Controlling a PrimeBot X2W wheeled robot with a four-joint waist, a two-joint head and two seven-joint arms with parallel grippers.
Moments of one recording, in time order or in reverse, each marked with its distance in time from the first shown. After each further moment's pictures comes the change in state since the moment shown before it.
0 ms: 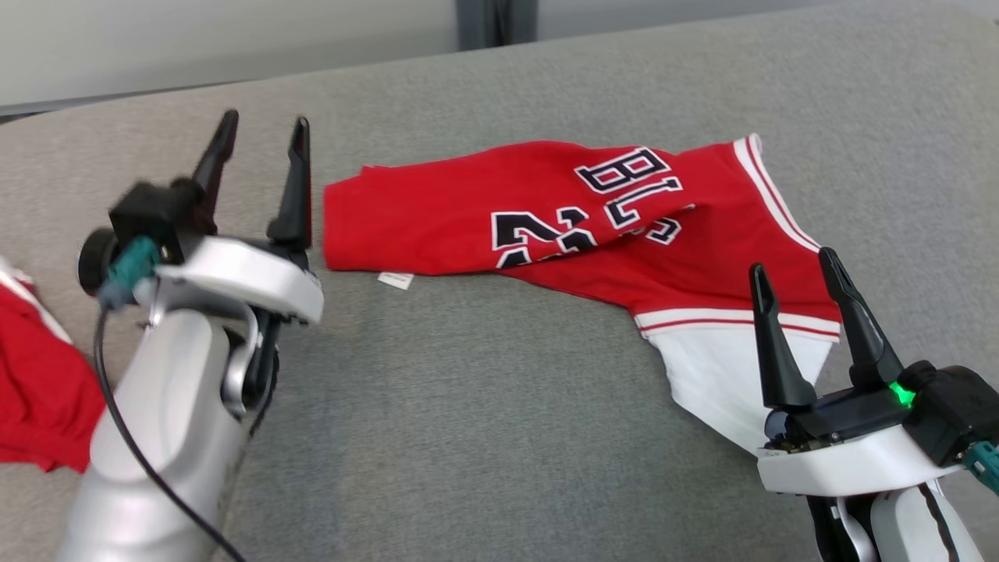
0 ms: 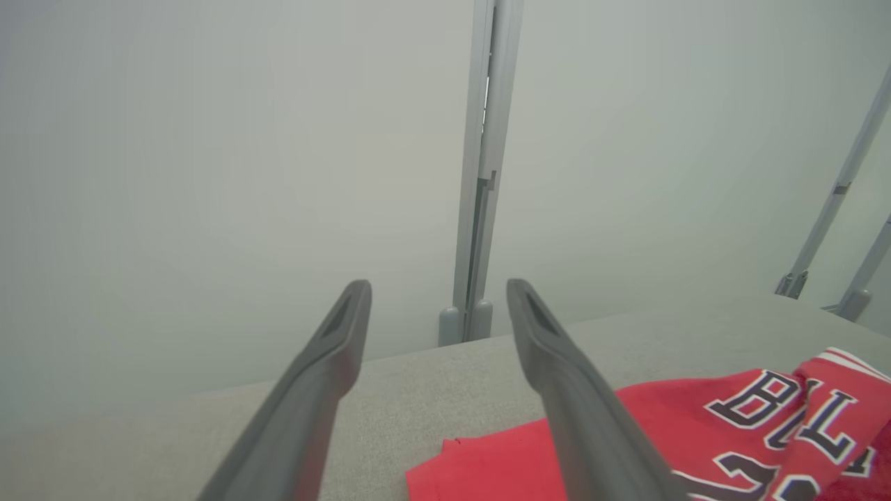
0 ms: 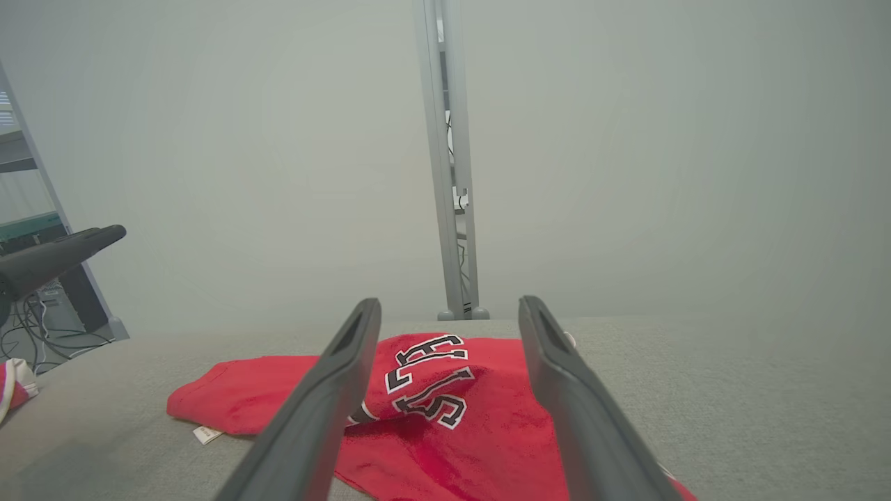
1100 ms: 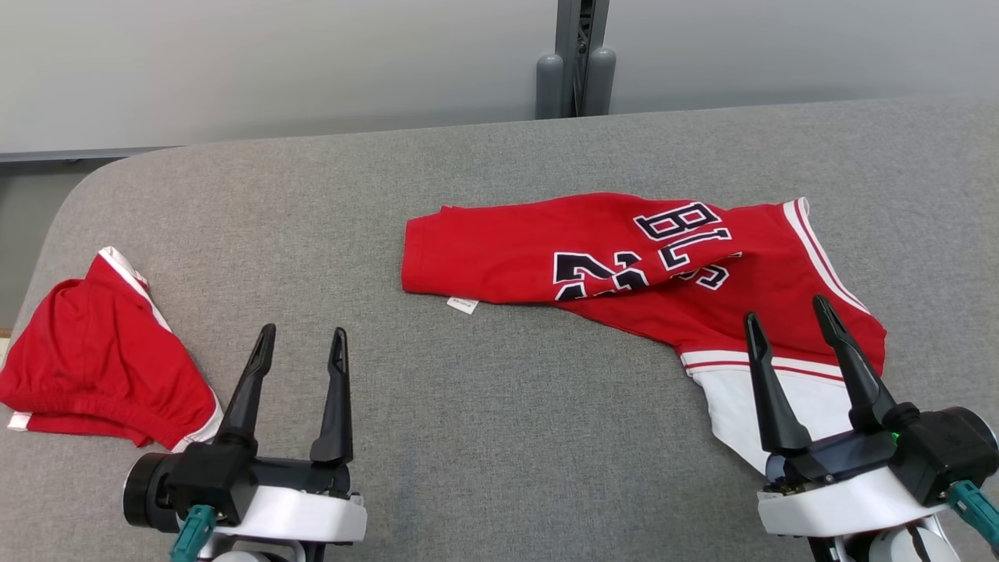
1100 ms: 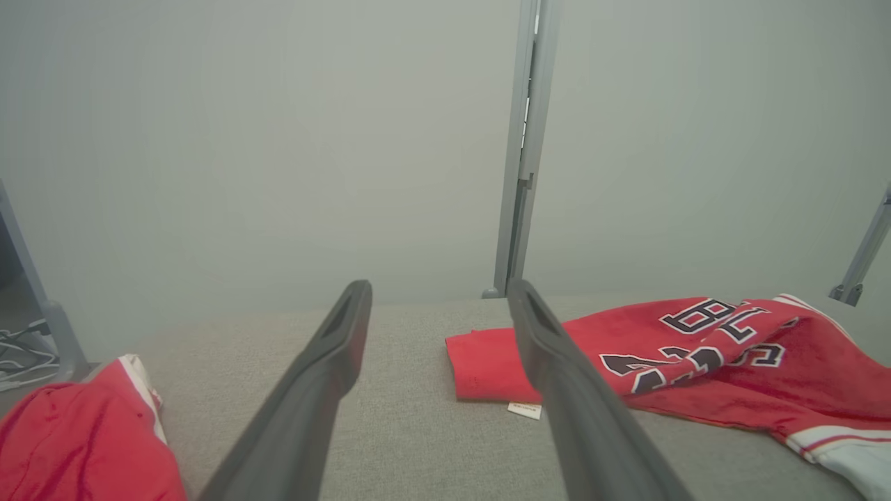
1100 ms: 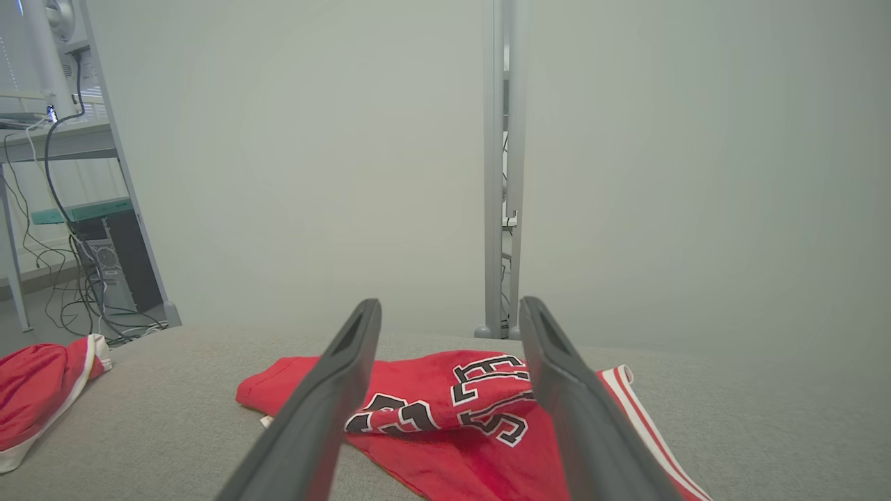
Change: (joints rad) left arm 0.607 -0.152 0.168 -0.474 0.254 0.028 -0.004; right arm 0.089 -0.006 -0.006 -0.007 -0.068 0.000 0.000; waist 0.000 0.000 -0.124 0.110
